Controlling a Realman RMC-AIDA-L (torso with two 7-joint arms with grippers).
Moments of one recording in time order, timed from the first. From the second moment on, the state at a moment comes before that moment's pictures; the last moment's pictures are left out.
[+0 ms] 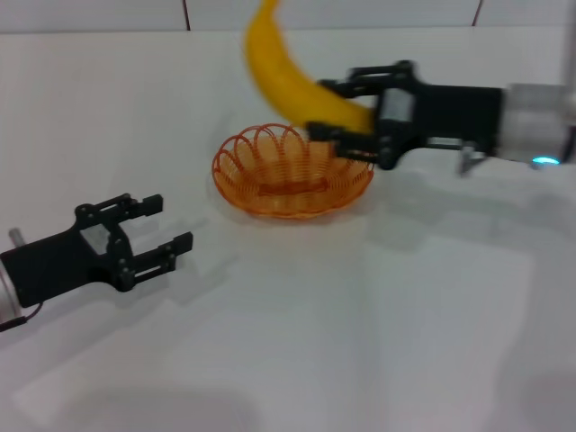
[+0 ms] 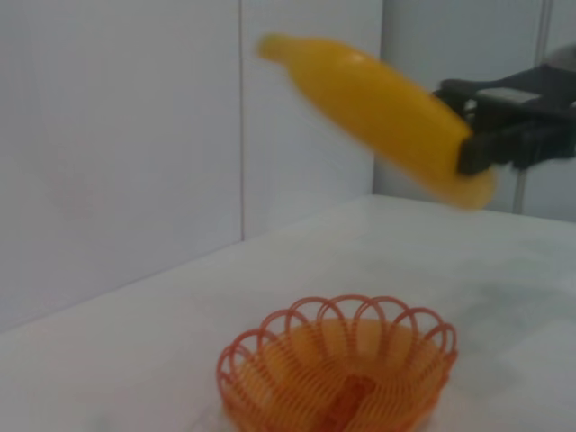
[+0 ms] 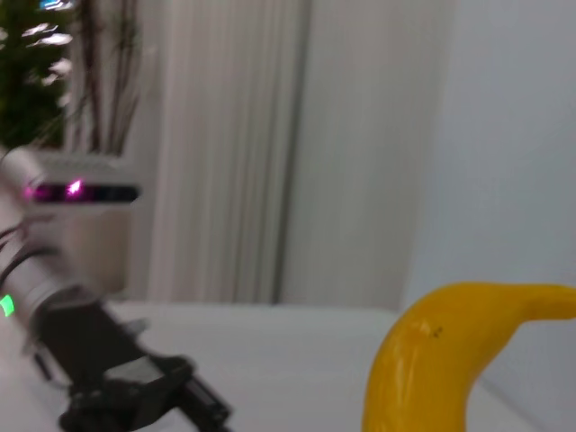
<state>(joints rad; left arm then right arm) -0.40 -2.04 0.90 0.44 1.67 1.39 -0.92 0.62 2.04 -0.88 -0.54 -1.72 -1.45 0.99</state>
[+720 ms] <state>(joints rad) -0.46 -2.04 0.93 0.39 1.67 1.39 -0.92 0.69 2.04 -1.15 -0.46 -1.62 -1.17 1.04</state>
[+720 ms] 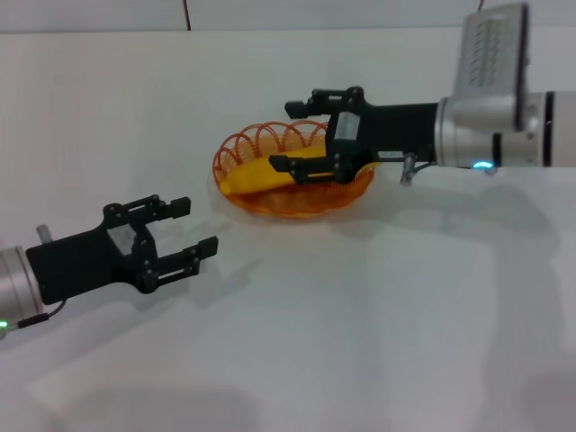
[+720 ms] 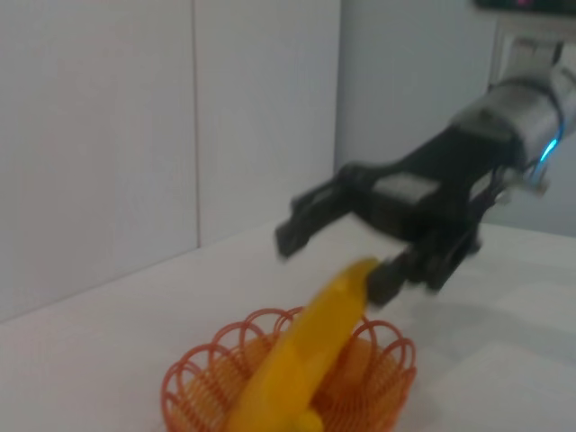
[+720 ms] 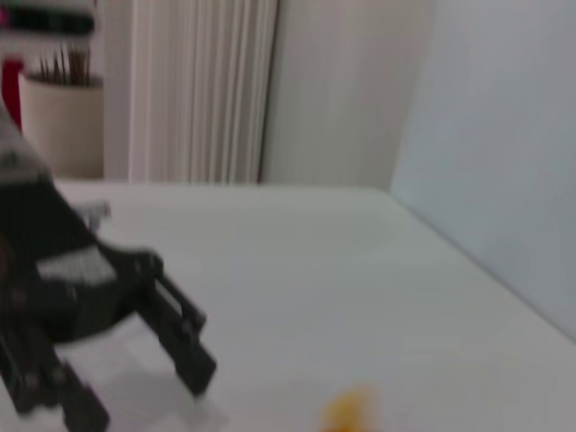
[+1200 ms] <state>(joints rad) -0.42 -2.04 0.89 0.40 1.67 1.39 -0.92 0.33 1.99 -0.98 -0.71 -1.62 -1.42 1.14</state>
